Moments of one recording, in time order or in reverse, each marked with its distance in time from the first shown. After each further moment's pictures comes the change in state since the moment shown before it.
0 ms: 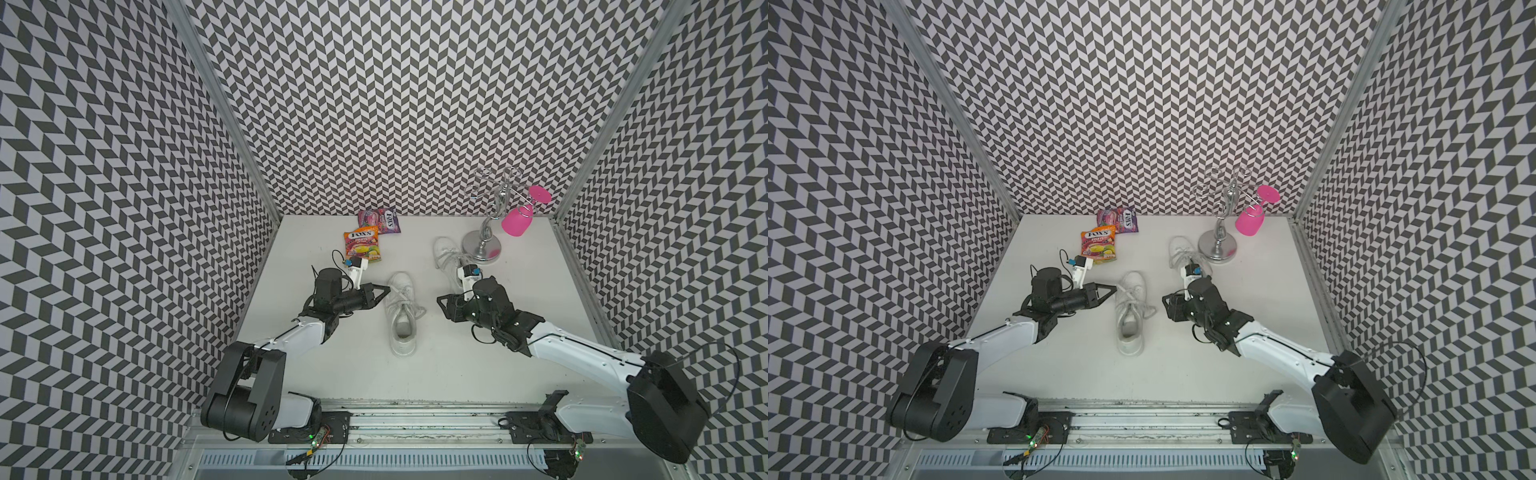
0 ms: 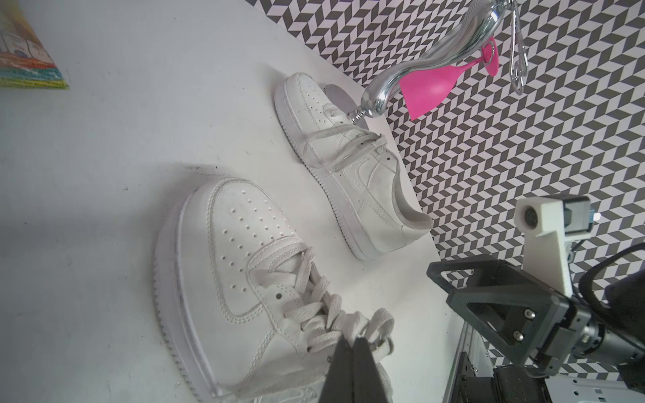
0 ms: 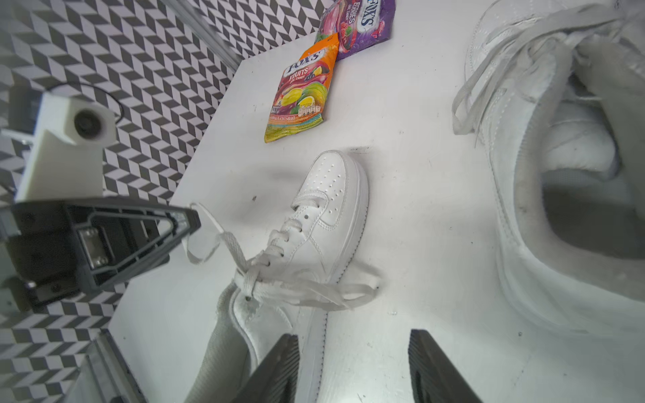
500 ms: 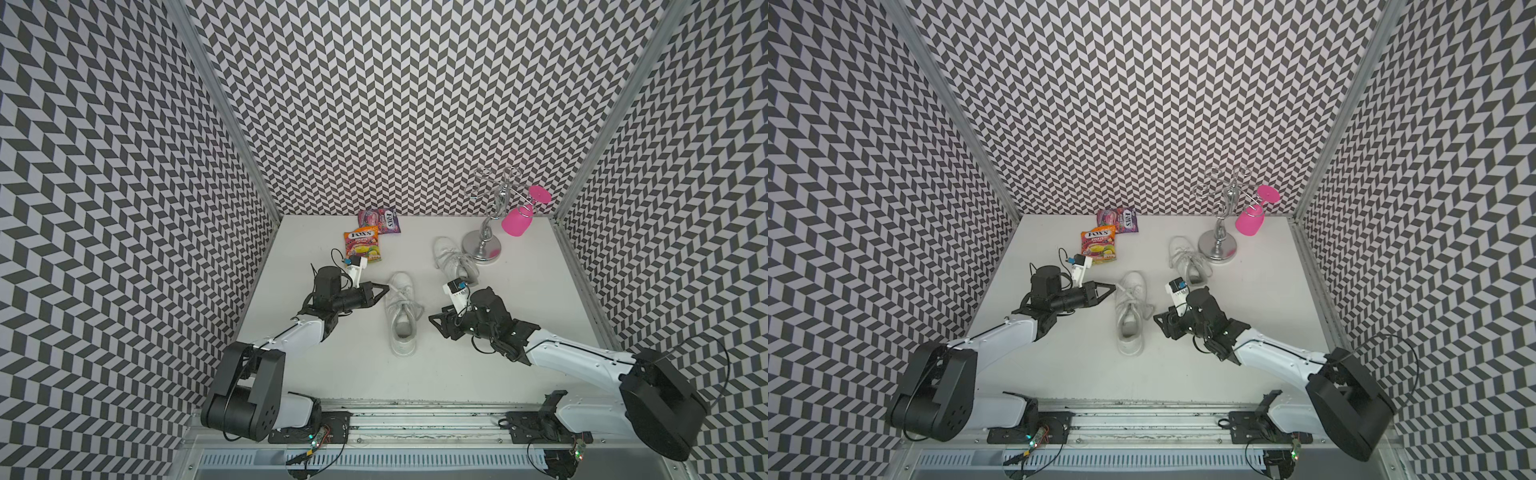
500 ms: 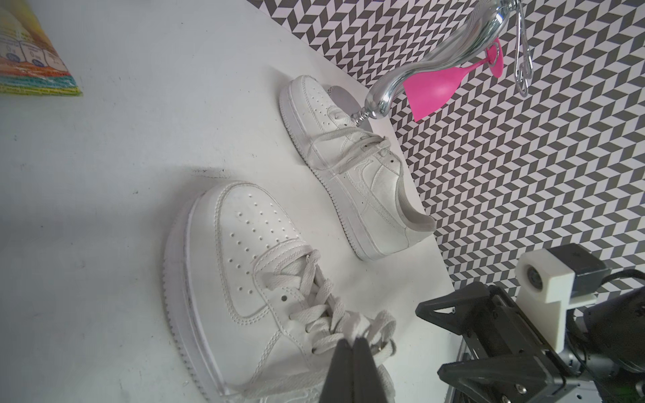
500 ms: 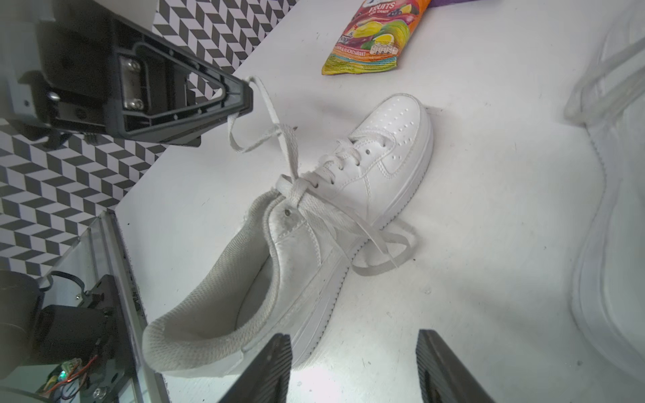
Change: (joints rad) left arm 0.009 0.002 0.024 -0.036 0.001 0.015; right arm 0.041 0.048 -0.050 0.109 -0.170 -0.246
